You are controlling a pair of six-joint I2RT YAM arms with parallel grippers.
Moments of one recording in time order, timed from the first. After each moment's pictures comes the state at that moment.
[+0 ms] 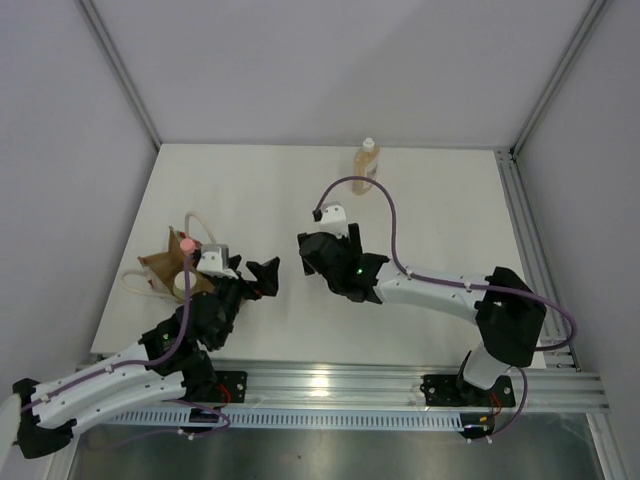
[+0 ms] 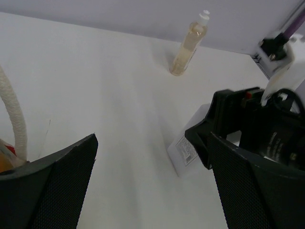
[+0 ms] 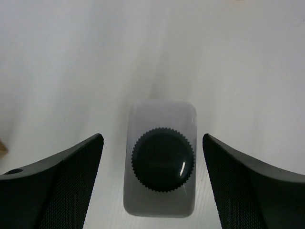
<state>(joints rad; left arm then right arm) -1.07 0.44 0.43 -0.03 -0.83 -0.35 1.08 1.66 1.15 -0.23 0.73 0.52</state>
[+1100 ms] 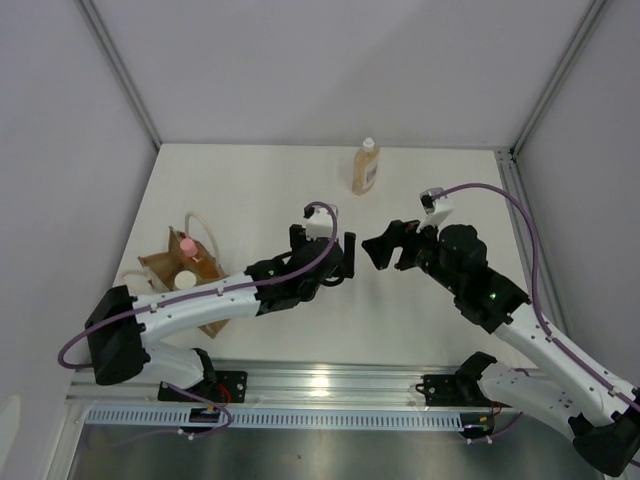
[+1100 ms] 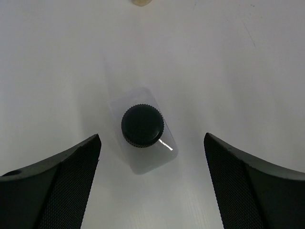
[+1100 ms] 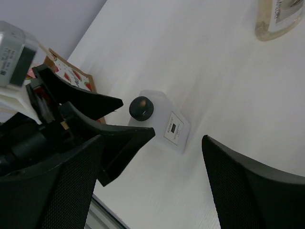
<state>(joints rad) -1.09 1.34 1.00 -0.21 -0.67 -0.55 0.70 0.86 0.85 -0.22 0.03 0.46</state>
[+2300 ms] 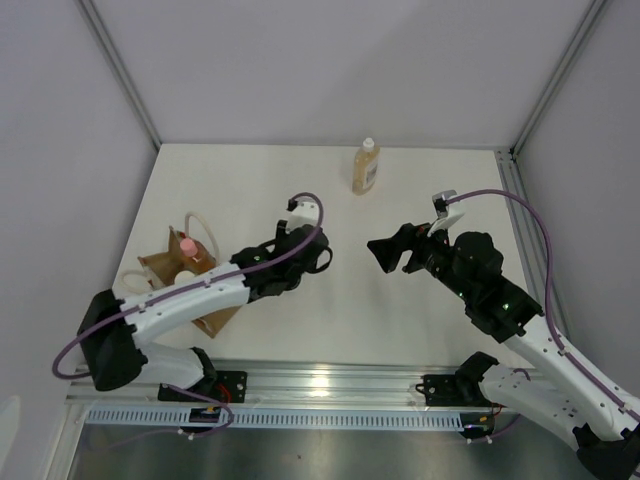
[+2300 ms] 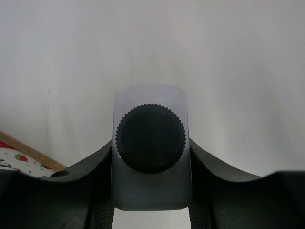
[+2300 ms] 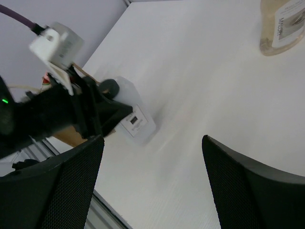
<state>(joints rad) -0.97 1.36 1.04 -0.48 -0.70 -0.48 0.70 0.77 0.83 -0.21 0.01 0.45</state>
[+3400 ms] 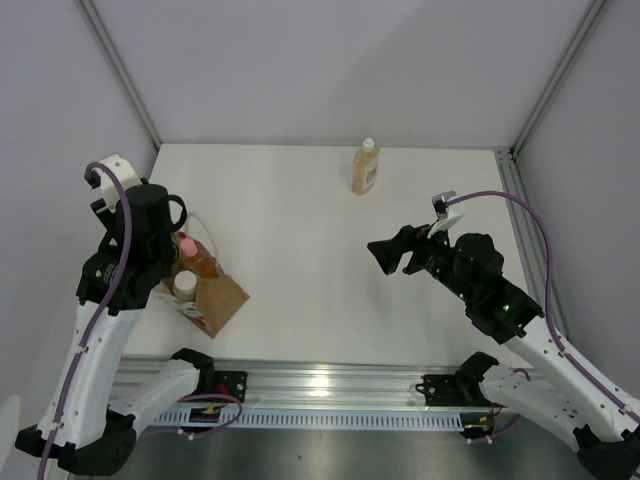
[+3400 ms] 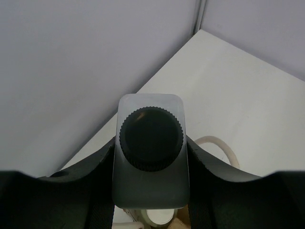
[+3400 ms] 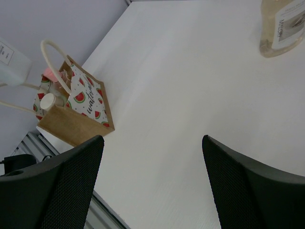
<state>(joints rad) -0.33 0.88 1.35 -0.87 -0.95 -0.32 0.70 0.76 0.82 -0.20 0.00 0.44</state>
